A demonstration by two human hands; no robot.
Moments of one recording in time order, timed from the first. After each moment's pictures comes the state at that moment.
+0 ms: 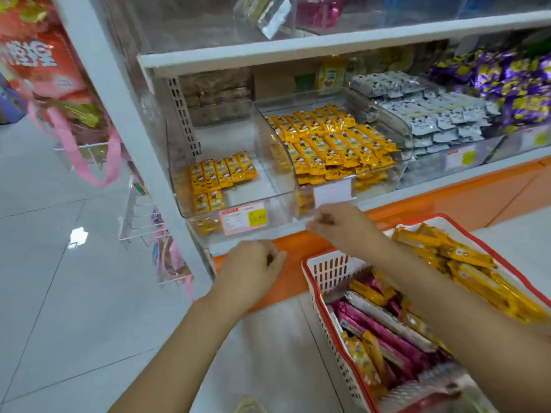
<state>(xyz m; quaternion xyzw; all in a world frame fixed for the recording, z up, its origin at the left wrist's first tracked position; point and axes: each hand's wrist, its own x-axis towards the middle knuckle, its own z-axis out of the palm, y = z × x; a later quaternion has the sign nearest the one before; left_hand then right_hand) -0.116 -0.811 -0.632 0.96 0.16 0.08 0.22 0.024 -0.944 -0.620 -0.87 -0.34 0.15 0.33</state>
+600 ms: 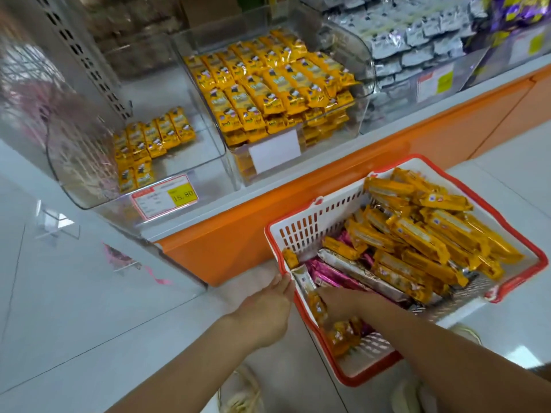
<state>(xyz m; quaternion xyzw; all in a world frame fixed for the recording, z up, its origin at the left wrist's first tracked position) -0.094 -0.892 -0.742 0.94 -0.03 -0.33 0.08 0.019 -1.042 -0.862 -0.80 -0.33 0.49 0.05</state>
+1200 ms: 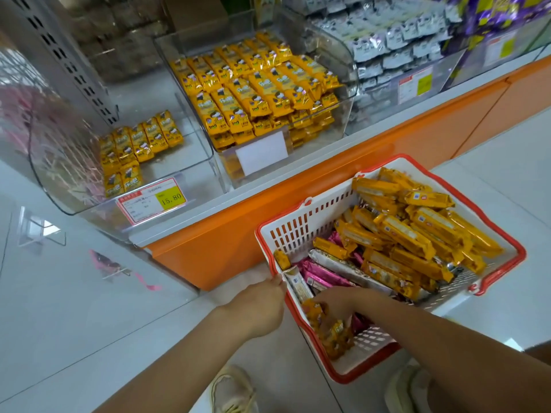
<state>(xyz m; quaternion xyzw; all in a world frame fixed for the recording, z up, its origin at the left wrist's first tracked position) -0.080 -0.887 -0.755 0.94 -0.02 -0.31 0.13 0.023 -1.053 -0.843 -0.78 -0.30 0.55 0.07</state>
